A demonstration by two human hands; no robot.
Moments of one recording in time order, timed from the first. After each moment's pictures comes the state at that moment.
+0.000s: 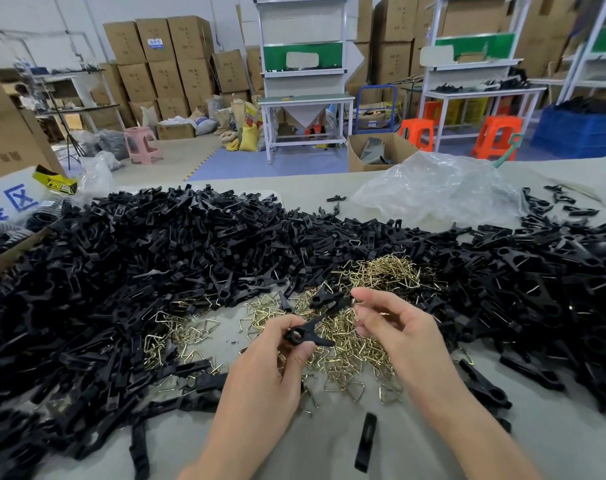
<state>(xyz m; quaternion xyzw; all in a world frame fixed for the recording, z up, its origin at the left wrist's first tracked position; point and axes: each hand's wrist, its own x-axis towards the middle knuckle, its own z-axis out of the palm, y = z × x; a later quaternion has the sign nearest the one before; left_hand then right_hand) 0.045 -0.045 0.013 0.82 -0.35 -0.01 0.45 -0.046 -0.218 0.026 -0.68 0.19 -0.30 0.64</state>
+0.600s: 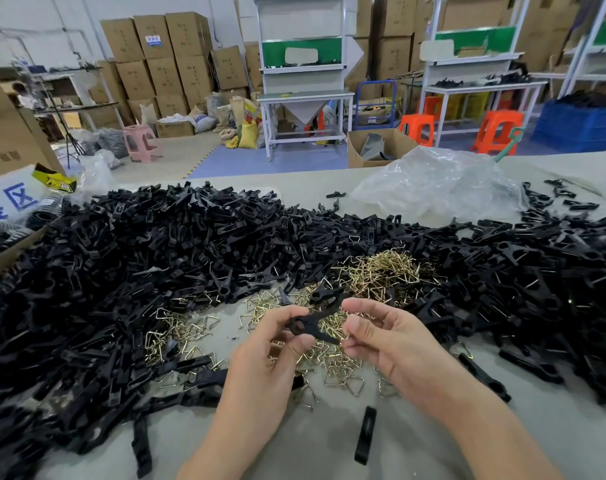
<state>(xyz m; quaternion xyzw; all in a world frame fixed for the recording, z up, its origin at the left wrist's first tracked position) 0.050 -0.045 0.013 0.76 -0.36 -0.04 0.55 -0.045 -0.218 0.030 -0.50 0.15 -0.13 0.85</state>
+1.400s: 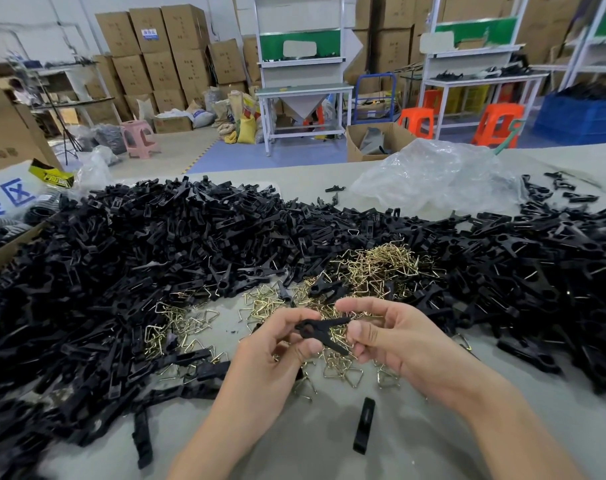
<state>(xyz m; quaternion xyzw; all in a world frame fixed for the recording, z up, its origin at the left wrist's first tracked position) 0.050 -0.044 0.016 0.72 -0.37 -0.14 0.57 -0.058 -0.227 0.035 -0.59 0.12 -0.08 0.80</state>
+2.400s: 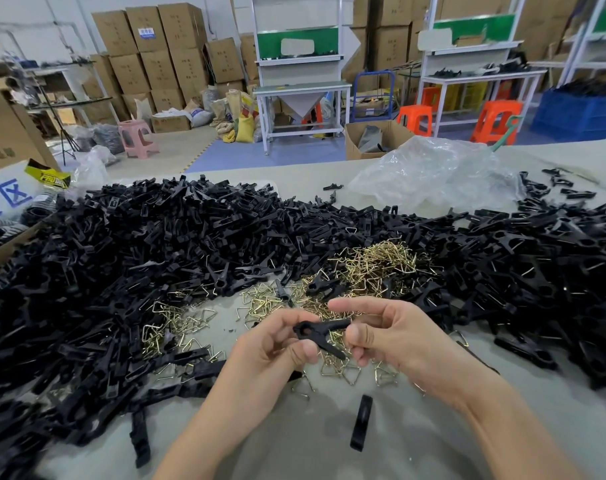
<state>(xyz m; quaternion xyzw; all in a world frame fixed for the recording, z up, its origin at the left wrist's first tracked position) 0.055 -0.040 0.016 0.66 -0.40 -0.21 0.60 -0.058 -0.229 0.032 -0.64 0.08 -0.07 0.76</state>
